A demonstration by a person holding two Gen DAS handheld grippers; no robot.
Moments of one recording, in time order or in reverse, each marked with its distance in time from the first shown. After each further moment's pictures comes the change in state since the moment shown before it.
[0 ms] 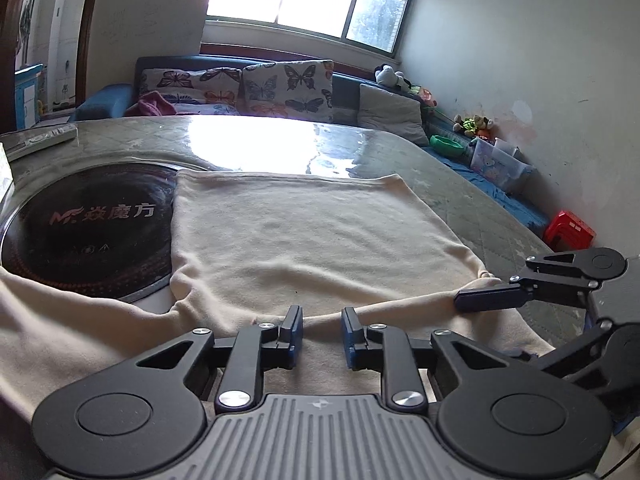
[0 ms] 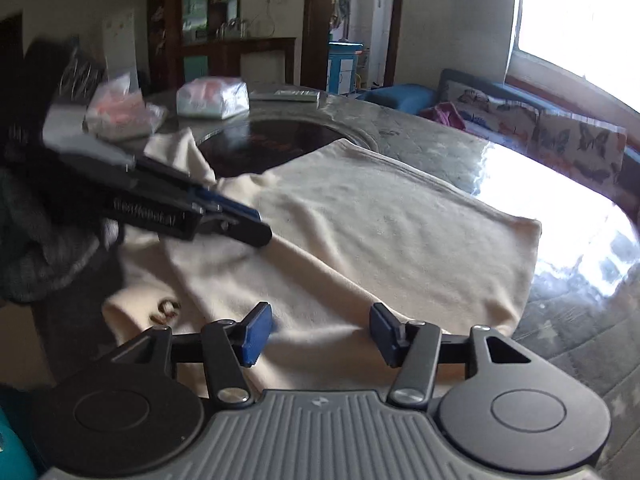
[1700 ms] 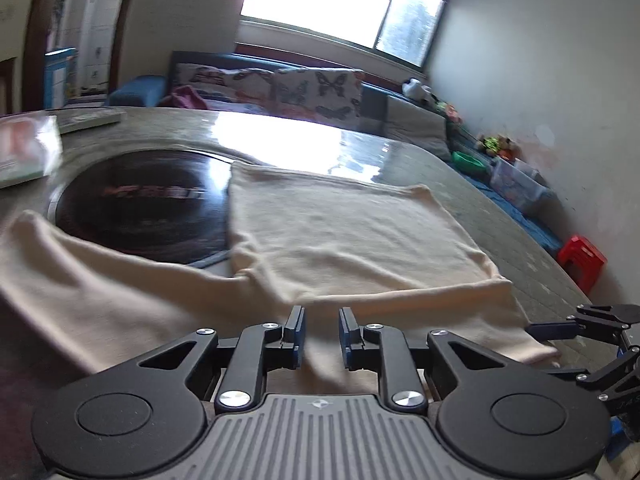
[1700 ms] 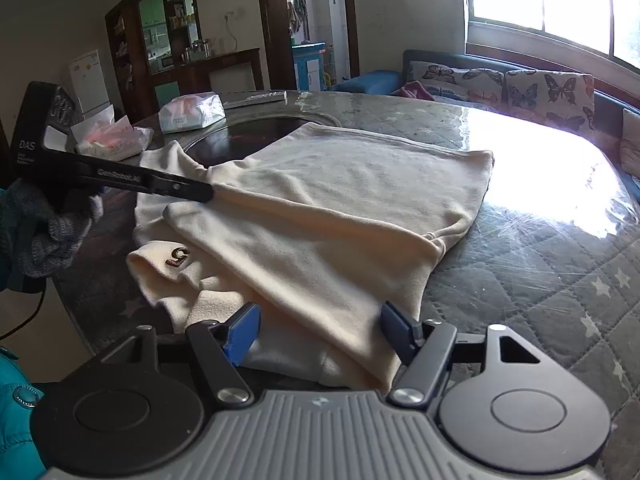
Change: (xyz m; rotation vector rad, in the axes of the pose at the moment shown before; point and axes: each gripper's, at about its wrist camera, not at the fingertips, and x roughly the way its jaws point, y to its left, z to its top) left arm -0.038 0.038 -0.015 -0.123 -0.032 0.103; right arm -0.043 -0.015 -0.047 0.202 -0.005 0.006
